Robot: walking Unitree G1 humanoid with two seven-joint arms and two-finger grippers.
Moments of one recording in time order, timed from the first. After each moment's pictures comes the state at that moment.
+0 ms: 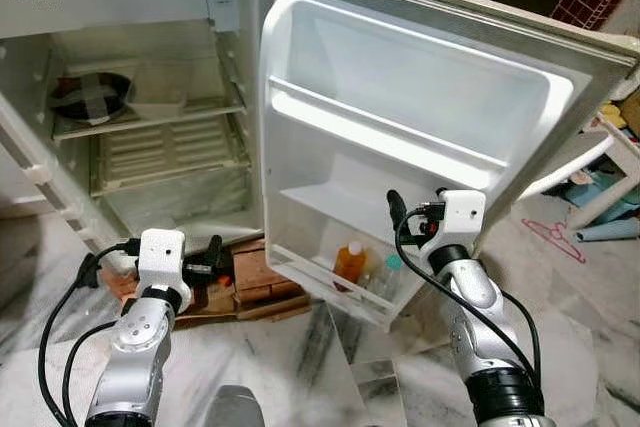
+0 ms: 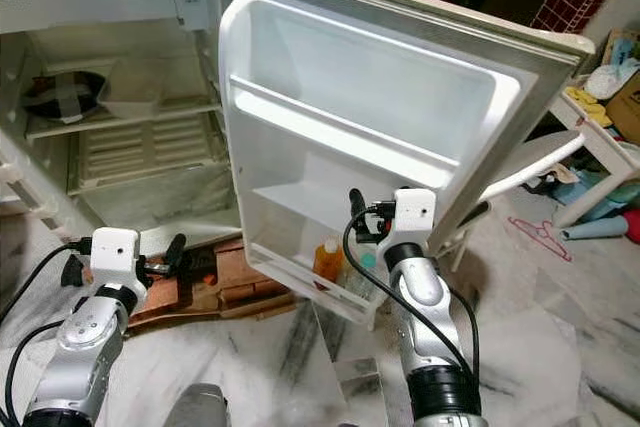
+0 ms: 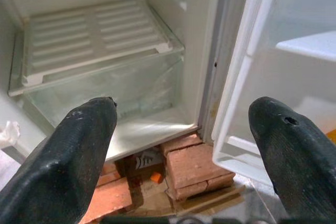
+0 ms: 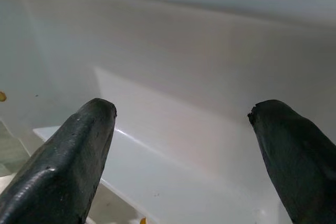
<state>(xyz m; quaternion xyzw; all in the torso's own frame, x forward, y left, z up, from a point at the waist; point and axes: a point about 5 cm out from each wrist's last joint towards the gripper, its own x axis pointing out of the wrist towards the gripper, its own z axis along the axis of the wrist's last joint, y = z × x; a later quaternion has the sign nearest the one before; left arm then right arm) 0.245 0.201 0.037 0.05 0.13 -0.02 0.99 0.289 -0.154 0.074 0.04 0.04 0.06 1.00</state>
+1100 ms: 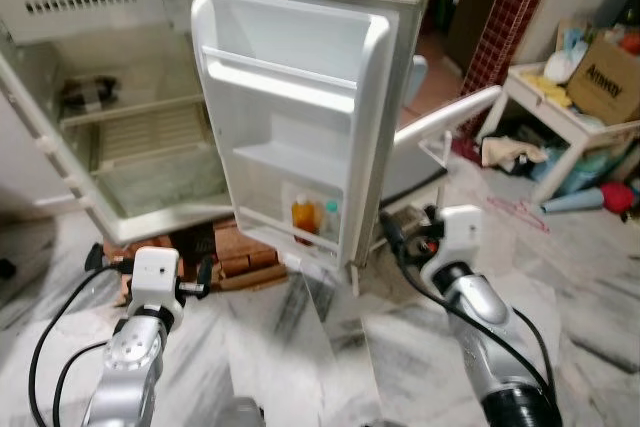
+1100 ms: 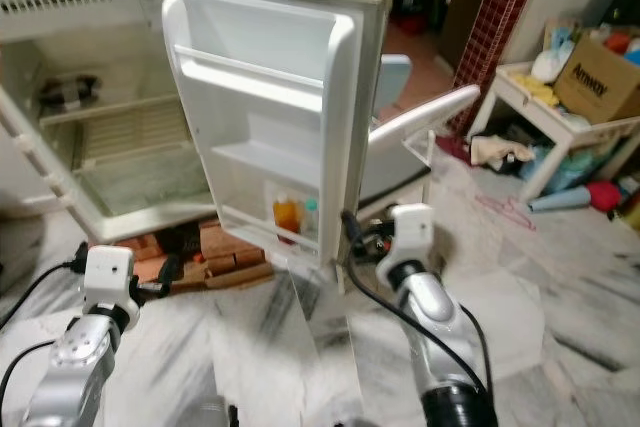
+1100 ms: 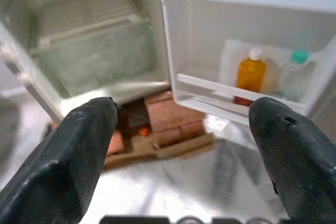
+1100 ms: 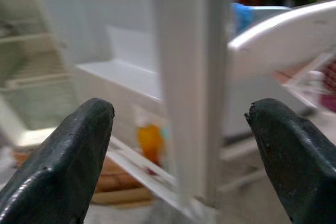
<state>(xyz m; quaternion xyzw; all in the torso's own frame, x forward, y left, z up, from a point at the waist) 0.234 0.220 0.031 0.05 0.16 -0.01 0.99 0.275 -0.165 0.066 0.05 0.06 0.10 0.99</state>
